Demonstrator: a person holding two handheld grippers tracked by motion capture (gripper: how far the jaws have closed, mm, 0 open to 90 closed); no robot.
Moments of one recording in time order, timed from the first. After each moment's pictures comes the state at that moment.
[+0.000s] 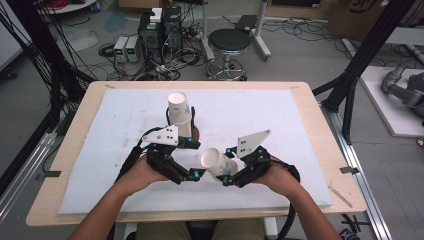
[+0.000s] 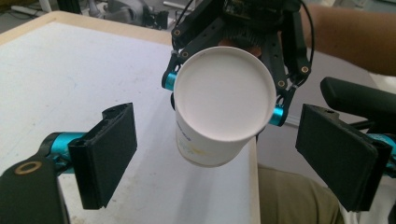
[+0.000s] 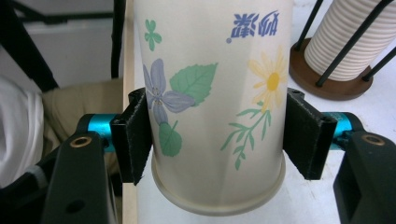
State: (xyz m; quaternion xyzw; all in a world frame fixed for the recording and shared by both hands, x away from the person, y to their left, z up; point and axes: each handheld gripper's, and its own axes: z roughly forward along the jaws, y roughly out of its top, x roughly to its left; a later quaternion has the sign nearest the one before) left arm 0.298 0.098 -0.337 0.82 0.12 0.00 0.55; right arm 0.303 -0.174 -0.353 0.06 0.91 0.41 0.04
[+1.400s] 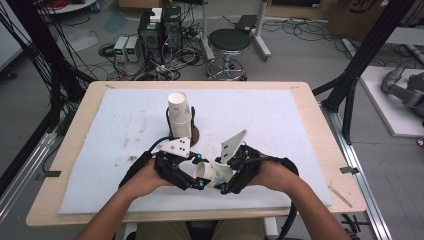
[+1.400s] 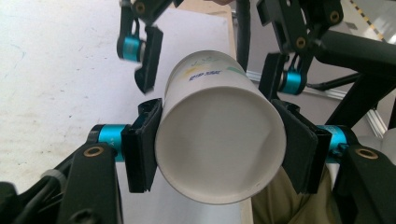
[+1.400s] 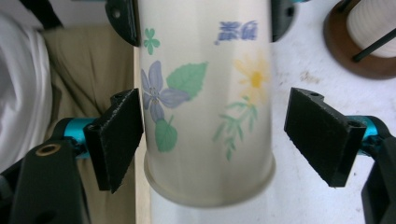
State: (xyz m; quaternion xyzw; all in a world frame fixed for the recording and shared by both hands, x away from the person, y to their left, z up) left arm 0.296 0.085 -0.358 0.86 0.07 -0.03 0.50; right arm 0.299 -0.146 -0.340 0.02 0.95 0.30 0.02
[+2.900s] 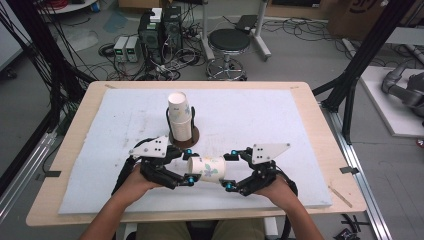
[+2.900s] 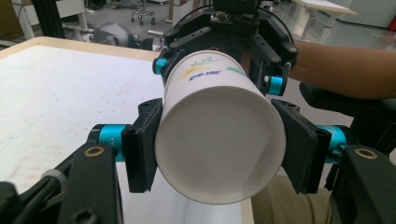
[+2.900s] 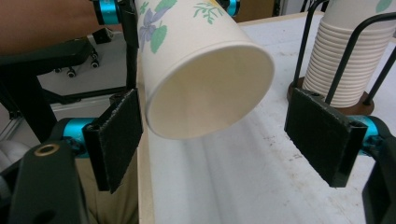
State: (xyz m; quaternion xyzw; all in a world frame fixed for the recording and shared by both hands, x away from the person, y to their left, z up) left arm 0.288 0.117 -0.366 0.79 0.08 -0.01 0.61; right arm 0.287 -0.197 -0.382 0.11 0.82 0.56 0.02
